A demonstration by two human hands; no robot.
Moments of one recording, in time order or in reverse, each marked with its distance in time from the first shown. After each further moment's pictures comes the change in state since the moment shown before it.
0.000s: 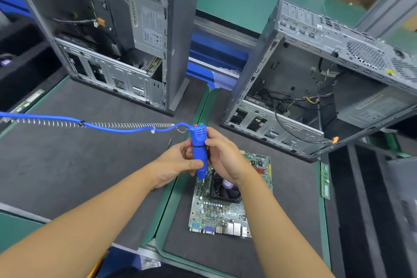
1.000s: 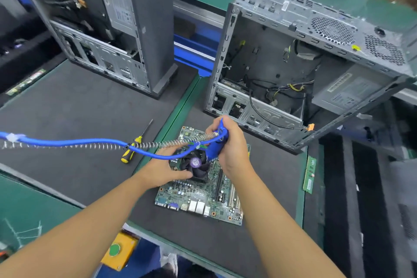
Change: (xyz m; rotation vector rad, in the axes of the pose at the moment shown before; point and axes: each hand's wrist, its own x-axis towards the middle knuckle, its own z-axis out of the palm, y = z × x) left_hand -0.012 -0.069 0.042 0.862 0.328 -0.101; right_hand -0.048 -0.006 -0.068 -0.091 0.258 -0.243
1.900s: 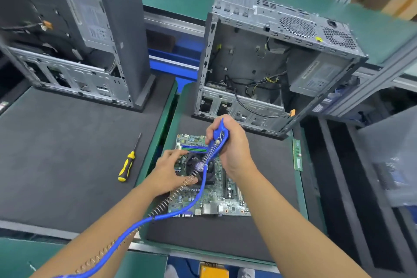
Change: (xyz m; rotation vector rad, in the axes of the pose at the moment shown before) left_hand 0.023 -0.005 0.005 0.090 -0.069 0.108; right_hand -0.035 -0.025 0.021 -0.002 0.182 -0.111
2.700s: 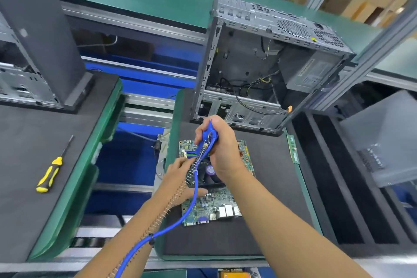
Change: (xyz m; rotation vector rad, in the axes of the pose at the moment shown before) left_hand 0.029 0.081 0.164 0.106 -0.004 0.233; right_hand -0.028 -0.007 -0.125 -0.041 0.087 -0.127
